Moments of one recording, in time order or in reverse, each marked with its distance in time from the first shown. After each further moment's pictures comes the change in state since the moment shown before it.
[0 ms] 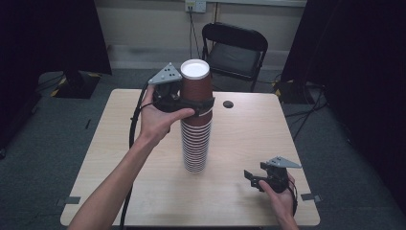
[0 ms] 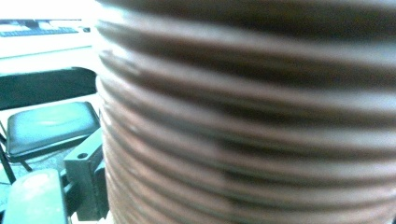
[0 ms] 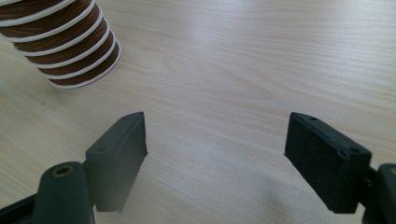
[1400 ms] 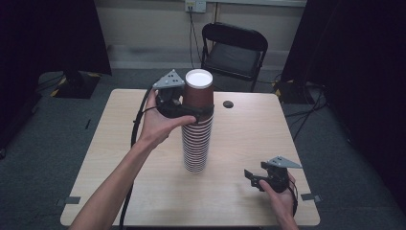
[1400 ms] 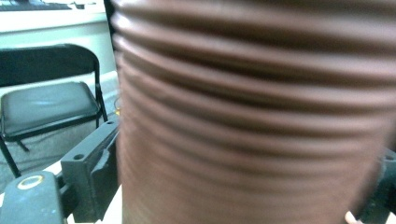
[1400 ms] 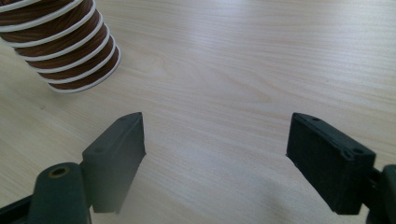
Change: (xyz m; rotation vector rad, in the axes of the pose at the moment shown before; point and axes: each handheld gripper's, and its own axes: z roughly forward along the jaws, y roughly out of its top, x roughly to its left) left arm 0.001 -0.019 0.011 0.113 0.008 -0.008; right arm -0.001 0.000 -0.001 -0.015 -0.001 0.001
